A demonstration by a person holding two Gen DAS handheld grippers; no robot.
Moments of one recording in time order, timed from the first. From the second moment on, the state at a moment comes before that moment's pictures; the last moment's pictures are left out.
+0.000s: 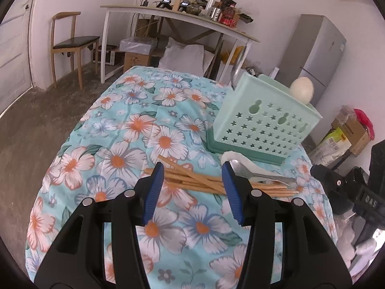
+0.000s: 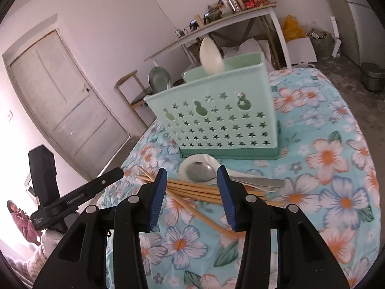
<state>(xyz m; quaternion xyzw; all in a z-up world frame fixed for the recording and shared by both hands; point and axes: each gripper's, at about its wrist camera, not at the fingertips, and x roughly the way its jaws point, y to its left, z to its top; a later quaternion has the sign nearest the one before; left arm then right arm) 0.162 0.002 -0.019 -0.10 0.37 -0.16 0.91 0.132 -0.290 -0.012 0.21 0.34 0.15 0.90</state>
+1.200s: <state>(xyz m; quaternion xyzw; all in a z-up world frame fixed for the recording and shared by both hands) 0.192 -0.008 -0.074 -0.09 0.44 -0.17 0.88 0.190 -0.244 -0.069 0.15 0.44 0.13 0.87</state>
